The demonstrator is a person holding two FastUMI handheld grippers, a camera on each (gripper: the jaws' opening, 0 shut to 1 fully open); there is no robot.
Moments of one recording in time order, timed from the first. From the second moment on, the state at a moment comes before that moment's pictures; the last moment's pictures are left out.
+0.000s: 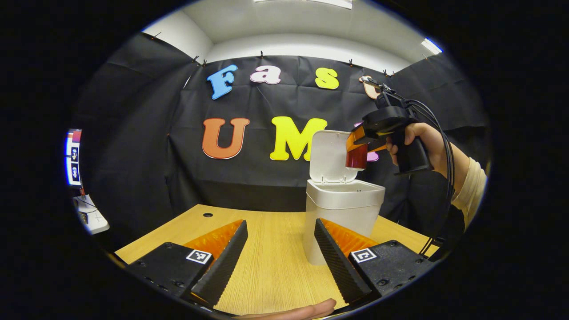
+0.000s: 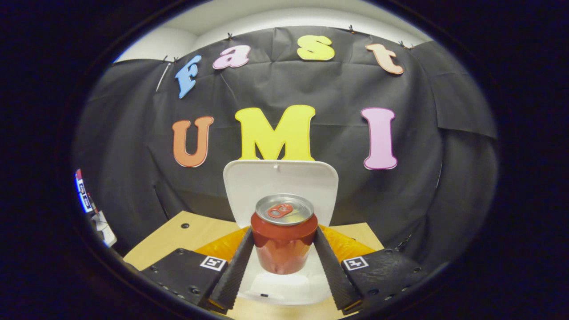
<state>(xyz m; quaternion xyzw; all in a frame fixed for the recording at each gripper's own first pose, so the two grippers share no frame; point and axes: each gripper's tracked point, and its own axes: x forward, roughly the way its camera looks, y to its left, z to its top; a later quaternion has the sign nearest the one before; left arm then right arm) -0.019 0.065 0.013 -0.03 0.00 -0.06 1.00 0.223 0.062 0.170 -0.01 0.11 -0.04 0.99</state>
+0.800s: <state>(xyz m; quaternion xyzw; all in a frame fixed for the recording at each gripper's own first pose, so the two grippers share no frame) -0.021 0.063 0.015 -0.02 -0.01 -0.06 1.00 0.223 0.085 0.170 -0.03 0.11 -0.05 0.99</state>
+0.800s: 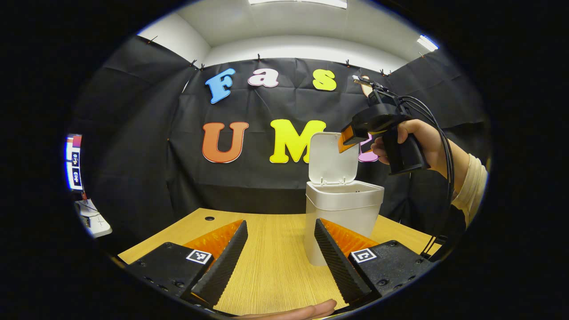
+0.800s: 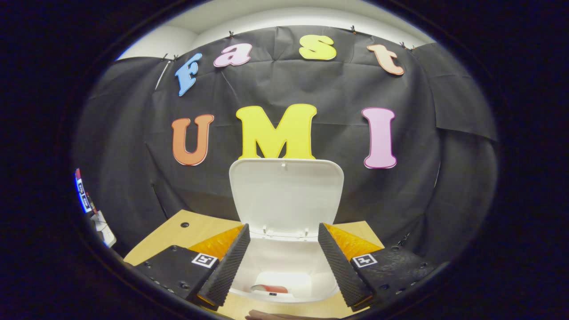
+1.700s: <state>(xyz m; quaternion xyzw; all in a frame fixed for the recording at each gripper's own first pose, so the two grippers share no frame) 0.007 0.093 -0.004 -0.05 0.03 -0.03 1.00 0.260 0.129 0.280 -0.07 -0.04 -0.08 0.99</state>
